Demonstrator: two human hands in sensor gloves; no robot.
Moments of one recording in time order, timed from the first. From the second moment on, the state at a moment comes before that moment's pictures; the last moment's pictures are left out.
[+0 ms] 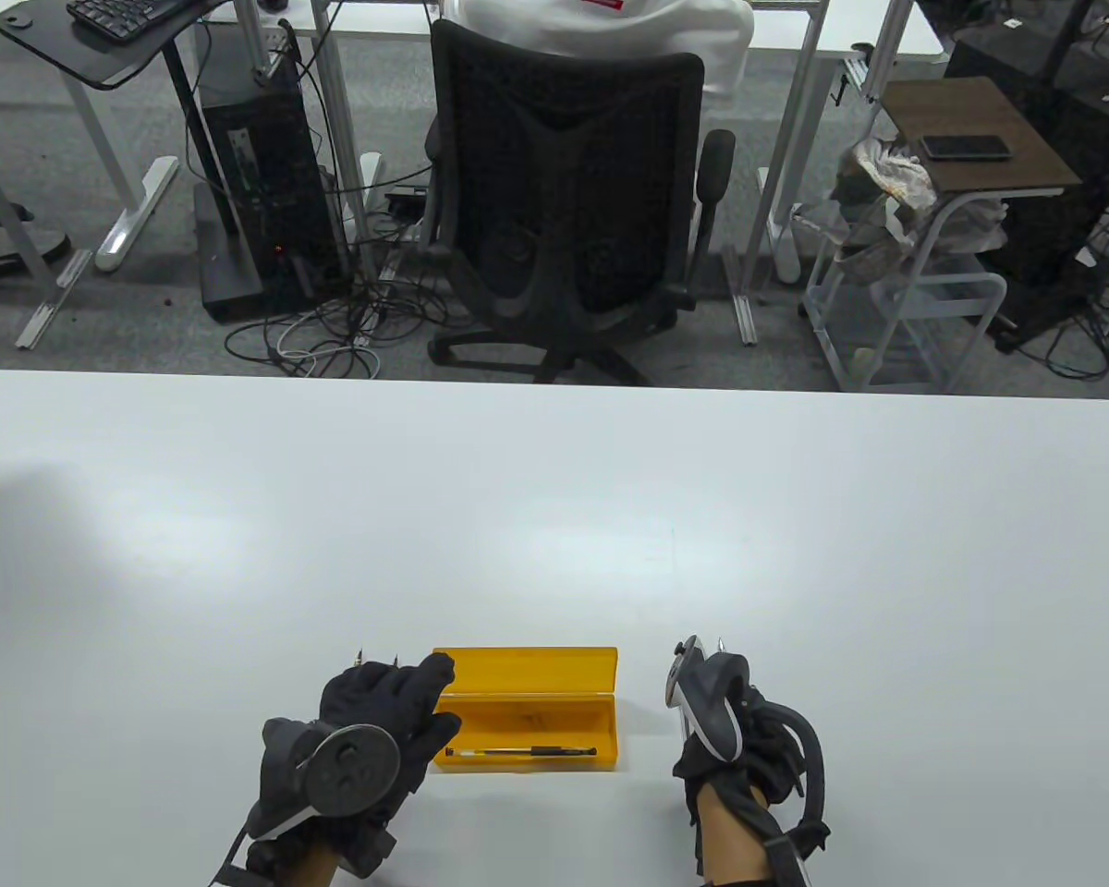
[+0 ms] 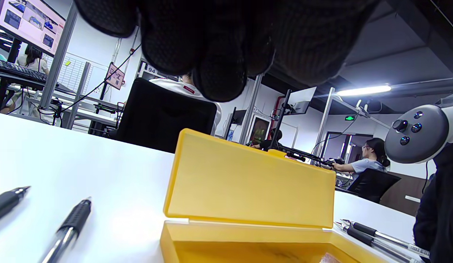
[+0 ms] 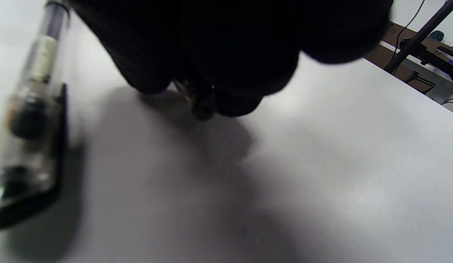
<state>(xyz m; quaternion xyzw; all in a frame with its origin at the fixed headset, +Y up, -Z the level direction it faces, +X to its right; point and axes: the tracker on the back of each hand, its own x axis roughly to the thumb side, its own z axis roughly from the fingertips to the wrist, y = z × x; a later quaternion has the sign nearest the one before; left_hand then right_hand) -0.195 -0.703 -0.246 0.10 -0.20 0.16 0.96 0.140 -0.754 -0.295 0.28 -0.19 -0.93 0.13</state>
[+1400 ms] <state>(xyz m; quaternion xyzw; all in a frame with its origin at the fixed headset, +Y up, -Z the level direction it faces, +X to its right) -0.185 -0.720 -0.254 0.03 -0.17 0.10 0.98 0.124 -0.718 -0.290 0.22 -0.07 -0.97 0.09</state>
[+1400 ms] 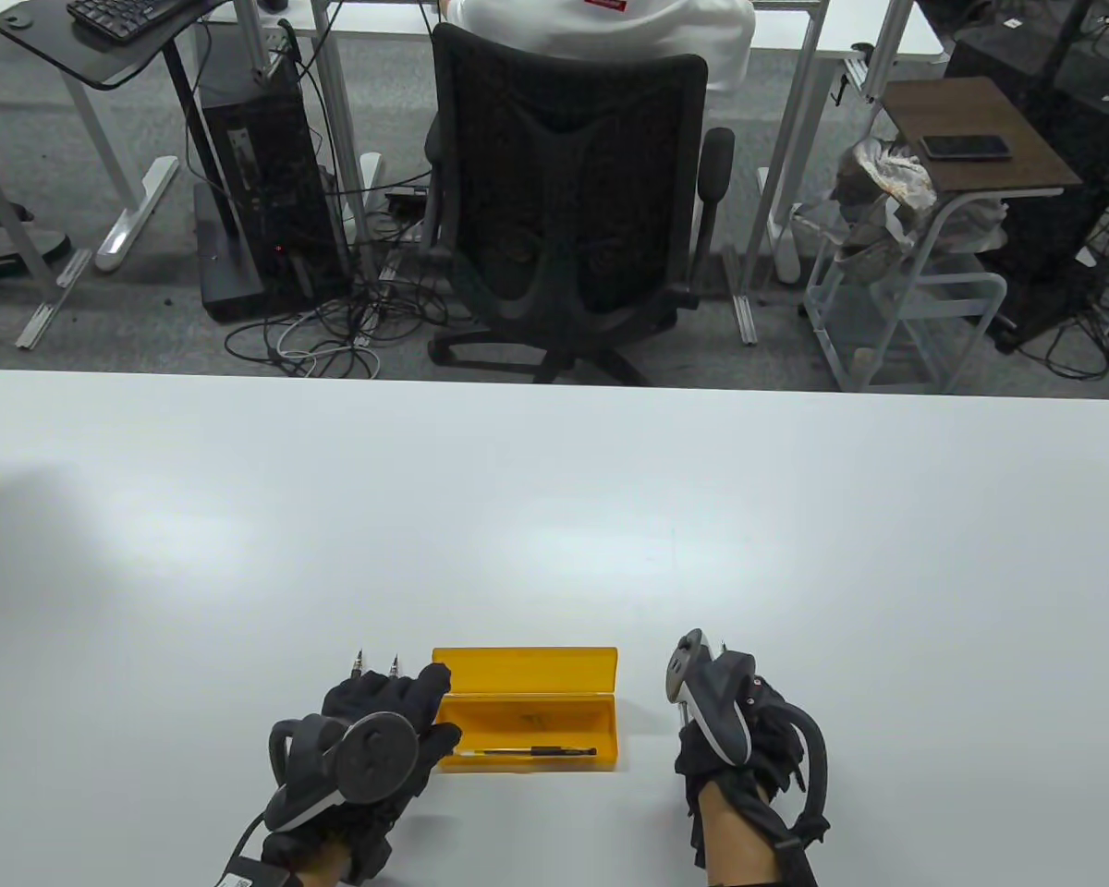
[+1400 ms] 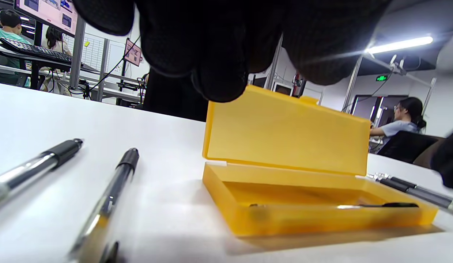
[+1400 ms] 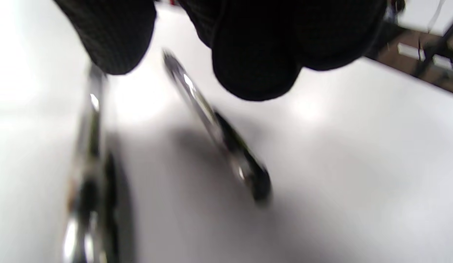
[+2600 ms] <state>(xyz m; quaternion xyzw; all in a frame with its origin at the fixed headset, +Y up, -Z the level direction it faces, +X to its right) -0.166 -0.759 -0.275 -0.07 -0.14 0.01 0.99 0.002 -0.750 -0.285 -0.15 -0.06 -0.98 0.09</state>
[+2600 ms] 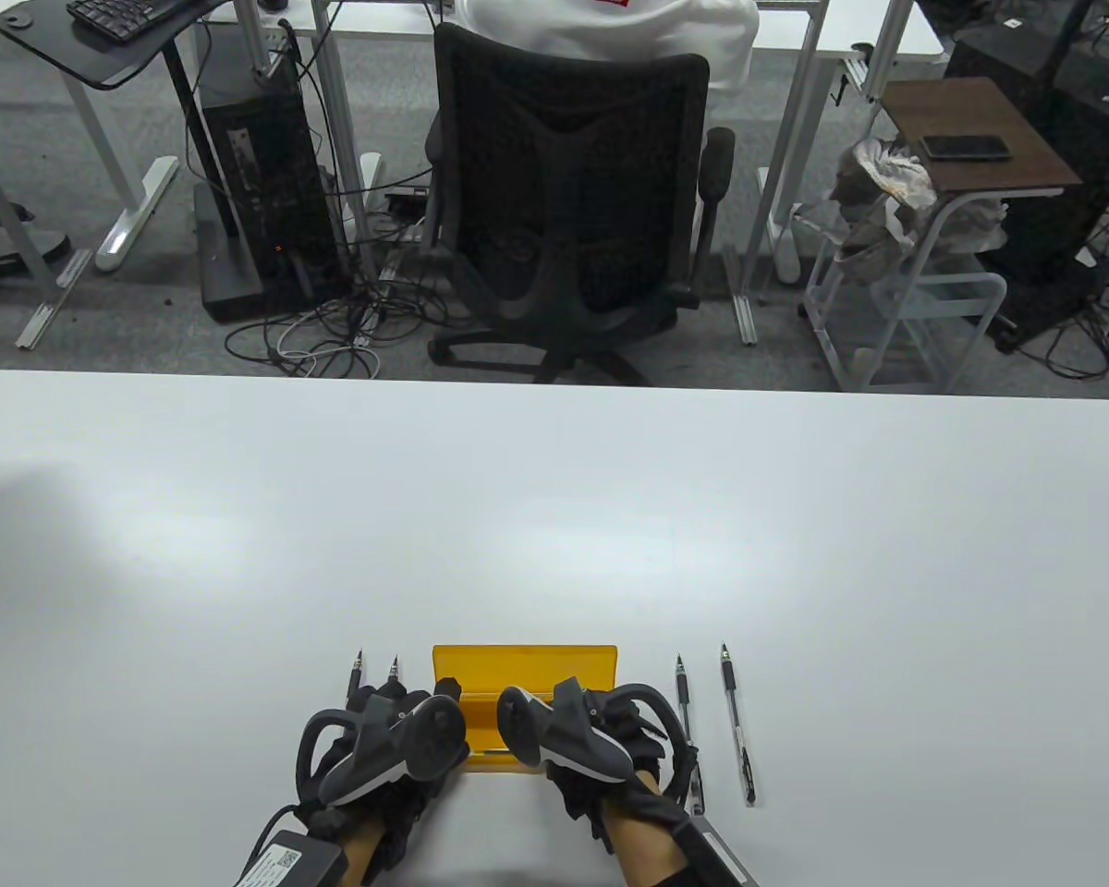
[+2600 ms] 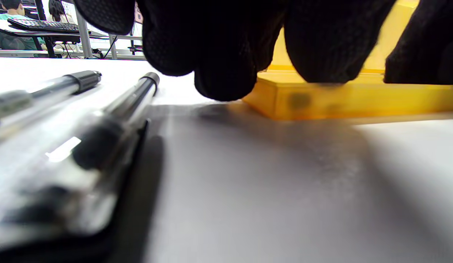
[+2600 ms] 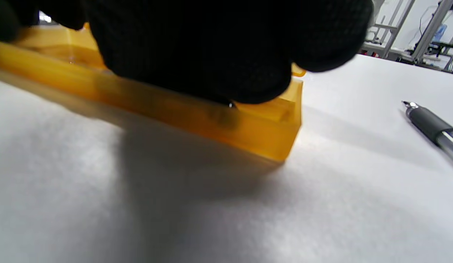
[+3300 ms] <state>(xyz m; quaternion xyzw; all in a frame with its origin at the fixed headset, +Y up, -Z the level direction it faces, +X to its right) -0.166 -0.761 -0.274 -0.07 -0.13 0.01 0.99 0.004 -0.764 -0.287 -0.14 -0.03 -0.98 0.12</state>
